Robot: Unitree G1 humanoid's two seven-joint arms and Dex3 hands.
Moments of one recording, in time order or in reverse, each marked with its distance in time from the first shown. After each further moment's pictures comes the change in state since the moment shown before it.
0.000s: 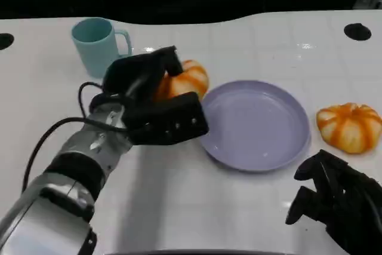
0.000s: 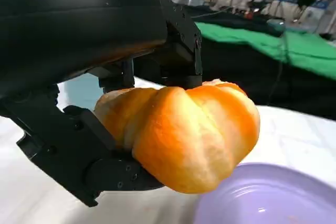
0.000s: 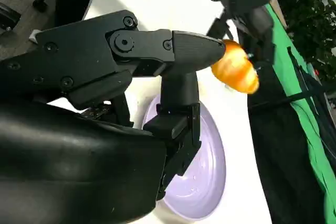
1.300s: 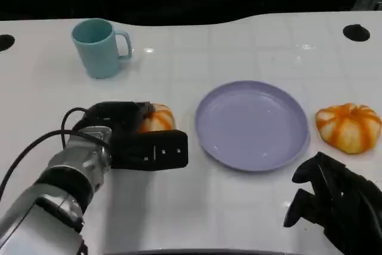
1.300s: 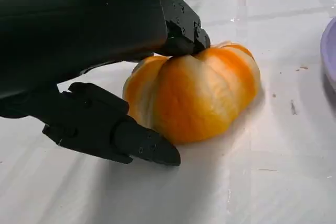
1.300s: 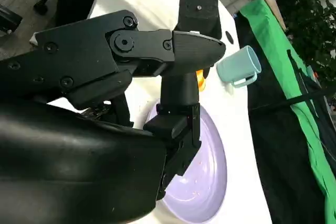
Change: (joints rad) left arm 0.049 0.045 -0.096 0.094 0.116 0.177 -0.282; right arm 0.011 0.005 0.008 -0.005 -0.002 -0.001 0.003
